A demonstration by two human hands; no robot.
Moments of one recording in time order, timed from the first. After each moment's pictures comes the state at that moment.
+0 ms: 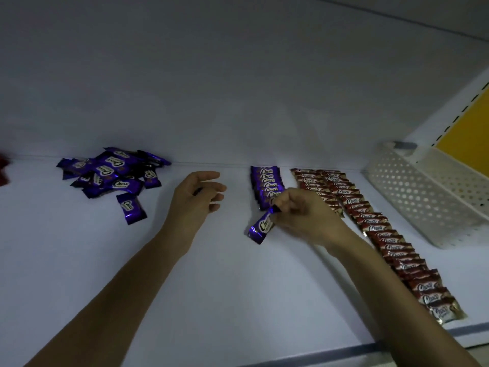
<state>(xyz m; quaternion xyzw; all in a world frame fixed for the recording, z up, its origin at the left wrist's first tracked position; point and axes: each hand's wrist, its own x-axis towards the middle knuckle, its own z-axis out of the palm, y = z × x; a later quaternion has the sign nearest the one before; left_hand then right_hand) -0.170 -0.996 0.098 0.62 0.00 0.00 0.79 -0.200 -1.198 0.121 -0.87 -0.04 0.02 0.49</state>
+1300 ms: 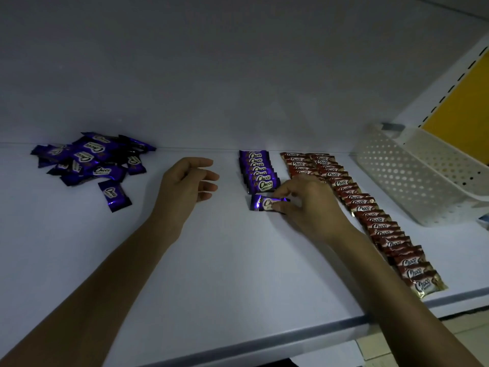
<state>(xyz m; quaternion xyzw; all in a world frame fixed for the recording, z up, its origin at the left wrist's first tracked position) -0.177 -1.000 0.100 0.64 -0.01 -0.01 0.77 -0.206 -1.224 0.102 -0.97 -0.08 -0.14 0.20</state>
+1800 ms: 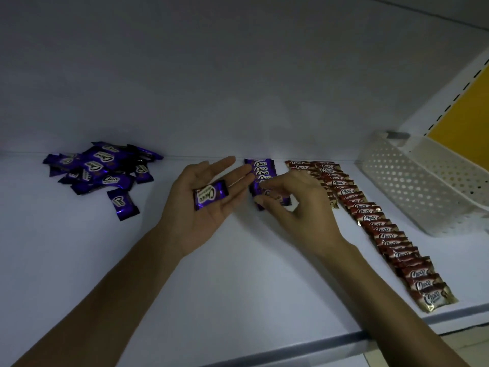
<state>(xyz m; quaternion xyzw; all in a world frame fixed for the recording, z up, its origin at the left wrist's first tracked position) -0.188 -1.006 0.120 0.31 0.01 -0.22 0.93 -0.210 -1.191 0.114 -0.90 -0.18 -0.29 0.27</state>
